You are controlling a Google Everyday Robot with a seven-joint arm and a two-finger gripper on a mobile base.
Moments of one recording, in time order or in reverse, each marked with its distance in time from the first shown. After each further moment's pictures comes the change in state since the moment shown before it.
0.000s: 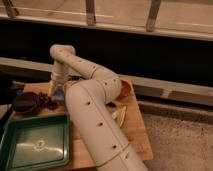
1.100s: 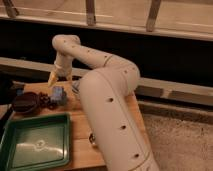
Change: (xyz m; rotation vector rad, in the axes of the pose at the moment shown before) arm 0.023 -0.002 -0.085 0.038 -0.209 0.029
